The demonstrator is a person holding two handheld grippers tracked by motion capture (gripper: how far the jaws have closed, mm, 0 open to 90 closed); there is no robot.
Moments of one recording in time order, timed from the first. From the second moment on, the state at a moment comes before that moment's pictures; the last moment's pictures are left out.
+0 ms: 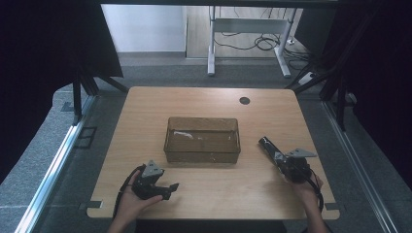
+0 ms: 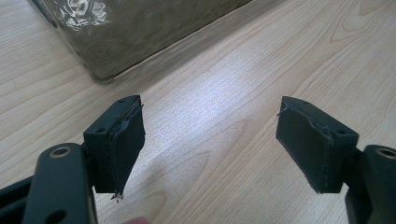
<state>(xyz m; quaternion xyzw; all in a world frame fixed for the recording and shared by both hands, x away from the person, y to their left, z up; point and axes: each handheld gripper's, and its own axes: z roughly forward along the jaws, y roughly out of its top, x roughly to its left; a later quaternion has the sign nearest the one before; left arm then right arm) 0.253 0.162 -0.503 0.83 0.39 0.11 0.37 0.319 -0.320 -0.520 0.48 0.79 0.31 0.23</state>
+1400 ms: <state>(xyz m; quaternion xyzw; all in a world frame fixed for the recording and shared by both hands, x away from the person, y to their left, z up) 0.251 0.163 -0.500 0.83 0.39 0.11 0.38 0.349 -0.315 -0.474 0.43 0.84 0.26 0.19</state>
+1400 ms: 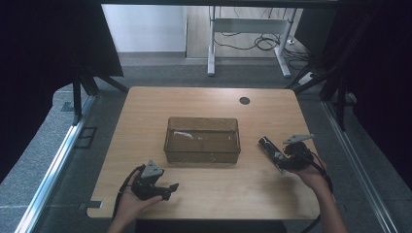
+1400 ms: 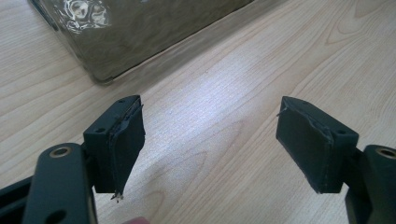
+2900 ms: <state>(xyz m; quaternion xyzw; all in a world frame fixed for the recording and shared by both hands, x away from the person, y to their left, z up) 0.253 0.165 -0.502 0.83 0.39 0.11 0.38 0.435 -0.284 -0.502 0.43 0.89 0.11 0.08</state>
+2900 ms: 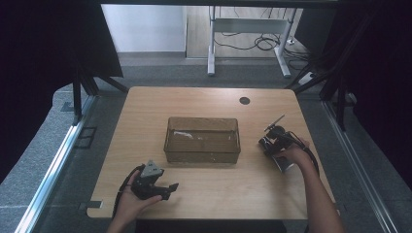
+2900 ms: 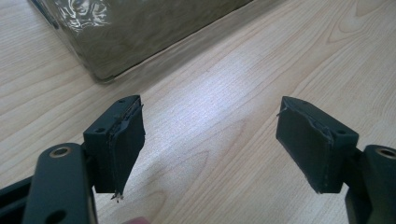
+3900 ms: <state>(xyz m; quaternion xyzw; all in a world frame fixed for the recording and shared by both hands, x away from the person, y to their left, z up) 0.252 0.161 -0.502 0.84 0.39 0.11 0.38 0.413 -0.275 -0.425 0.35 0.92 0.17 0.09</state>
